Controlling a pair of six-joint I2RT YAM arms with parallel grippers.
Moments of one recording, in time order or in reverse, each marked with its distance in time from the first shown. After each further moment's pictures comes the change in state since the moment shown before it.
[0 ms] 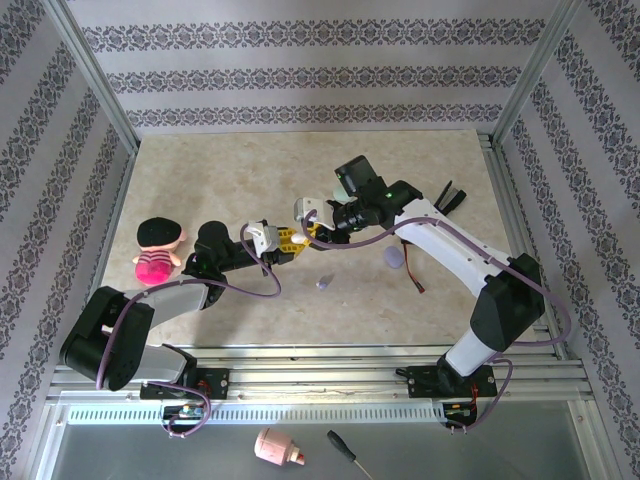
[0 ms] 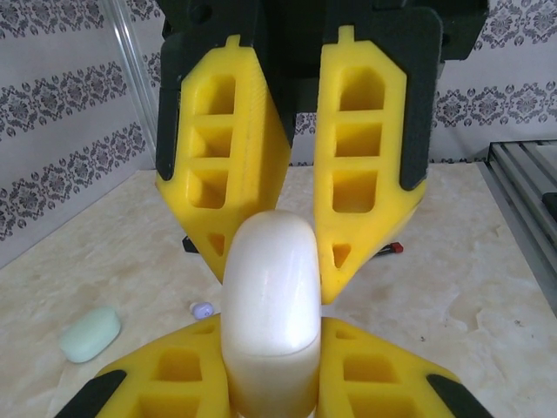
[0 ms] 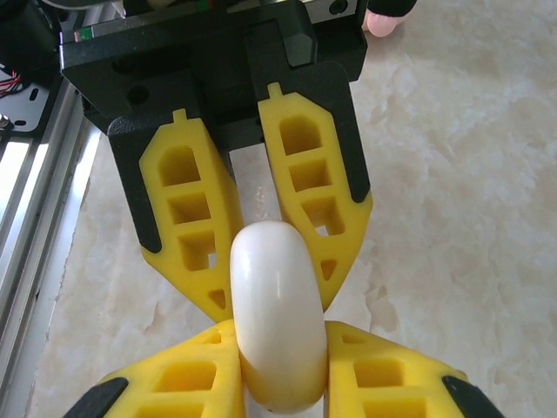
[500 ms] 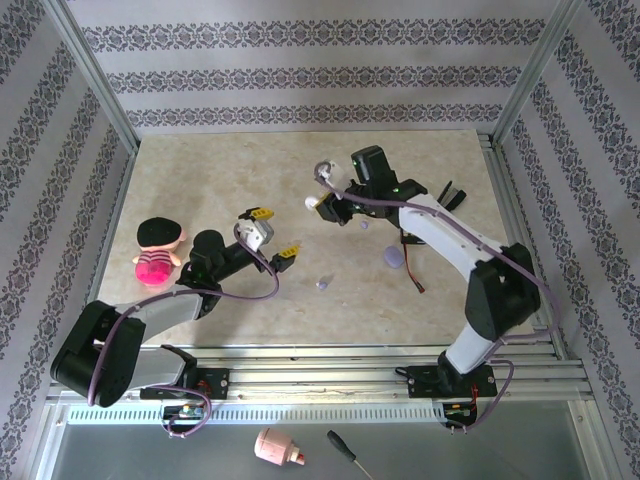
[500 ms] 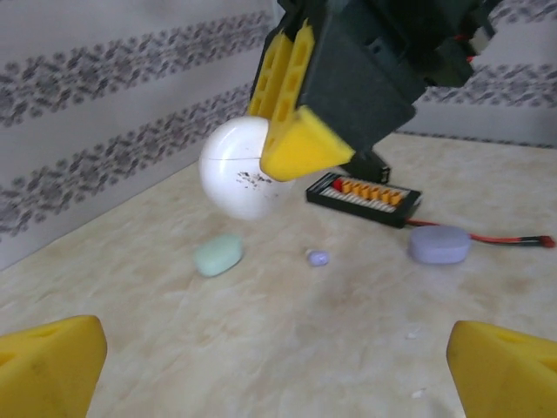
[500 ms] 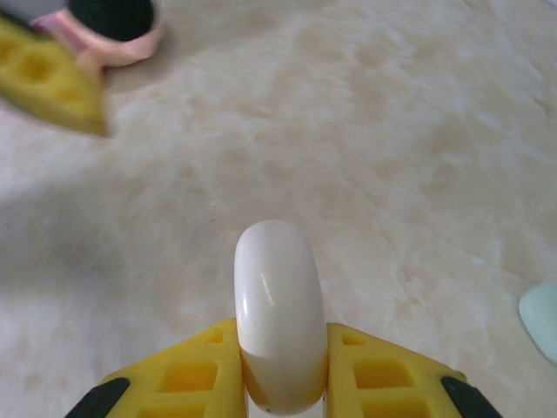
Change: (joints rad) left arm 0.000 -0.093 -0.076 -0.063 -0.386 -0.015; right arm -0.126 0.091 -0.057 0.329 0.188 0.621
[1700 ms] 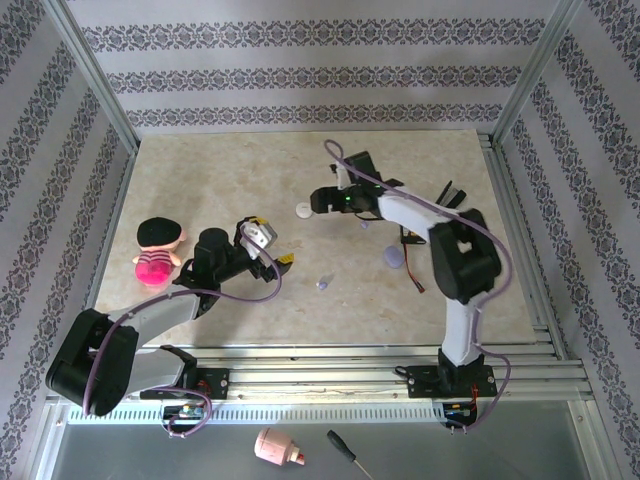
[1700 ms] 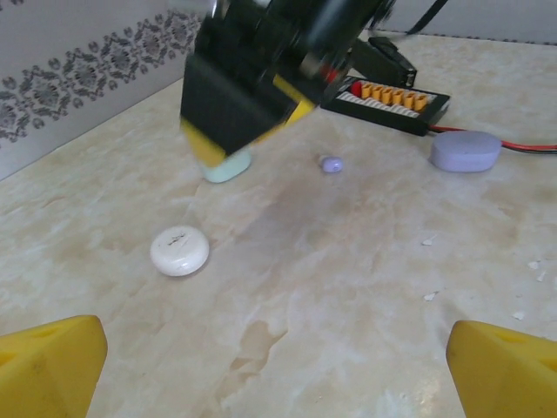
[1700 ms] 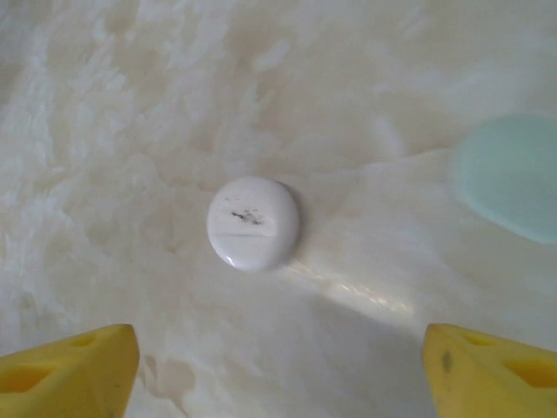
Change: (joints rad) left arm -0.002 -0.041 0.031 -0.280 -0.043 0.095; right arm -0.069 0.206 0.003 0.140 0.188 0.476
